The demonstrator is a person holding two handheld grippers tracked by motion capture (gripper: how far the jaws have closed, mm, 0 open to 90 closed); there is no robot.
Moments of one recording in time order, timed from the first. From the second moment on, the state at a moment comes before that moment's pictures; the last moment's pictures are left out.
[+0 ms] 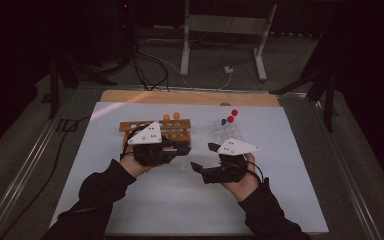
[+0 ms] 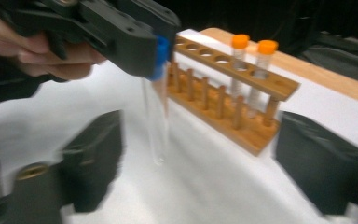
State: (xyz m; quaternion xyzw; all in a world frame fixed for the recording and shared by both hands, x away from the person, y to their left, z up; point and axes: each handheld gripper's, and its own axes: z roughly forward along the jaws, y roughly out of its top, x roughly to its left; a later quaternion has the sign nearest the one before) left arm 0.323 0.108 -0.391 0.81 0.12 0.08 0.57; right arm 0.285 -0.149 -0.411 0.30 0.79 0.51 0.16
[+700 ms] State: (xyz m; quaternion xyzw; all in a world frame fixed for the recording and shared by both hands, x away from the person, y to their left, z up) left arm 0.348 0.141 -0.363 0.80 0.16 0.13 0.57; right arm 0.284 -0.161 -0.408 0.31 0.78 0.52 0.15
